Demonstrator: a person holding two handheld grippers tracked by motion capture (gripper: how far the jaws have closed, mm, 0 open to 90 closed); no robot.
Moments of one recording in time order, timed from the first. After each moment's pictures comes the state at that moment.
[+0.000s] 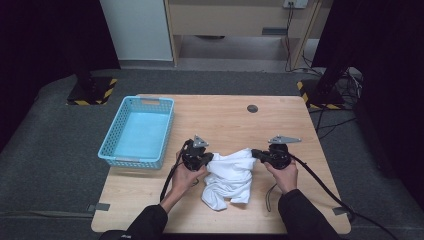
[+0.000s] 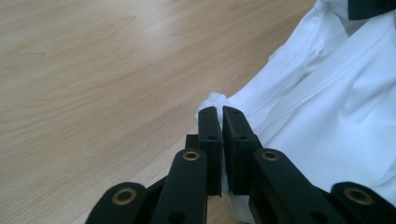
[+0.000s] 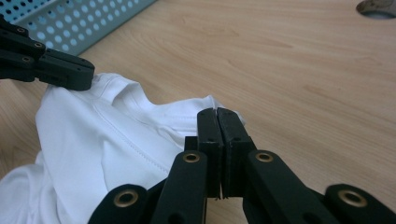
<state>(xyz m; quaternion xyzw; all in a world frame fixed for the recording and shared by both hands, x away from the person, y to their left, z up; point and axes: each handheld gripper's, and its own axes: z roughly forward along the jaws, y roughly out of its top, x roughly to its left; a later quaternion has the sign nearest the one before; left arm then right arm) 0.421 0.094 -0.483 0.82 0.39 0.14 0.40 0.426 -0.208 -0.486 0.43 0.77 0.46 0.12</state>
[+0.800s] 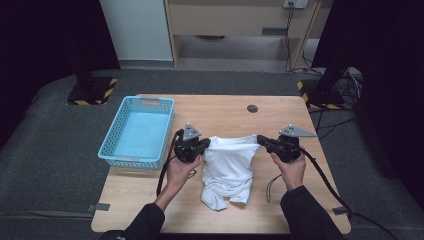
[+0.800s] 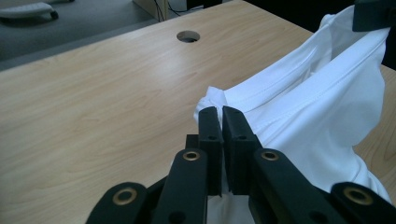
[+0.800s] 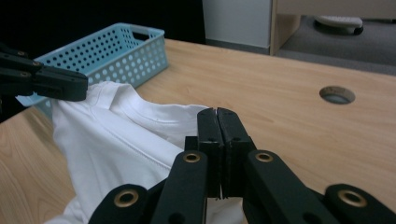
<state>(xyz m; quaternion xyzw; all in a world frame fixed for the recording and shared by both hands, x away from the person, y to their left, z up) 0.409 0.106 -0.424 0.78 0.37 0.20 0.46 0.413 -0.215 -0.428 0.41 0.73 0.53 0.18</state>
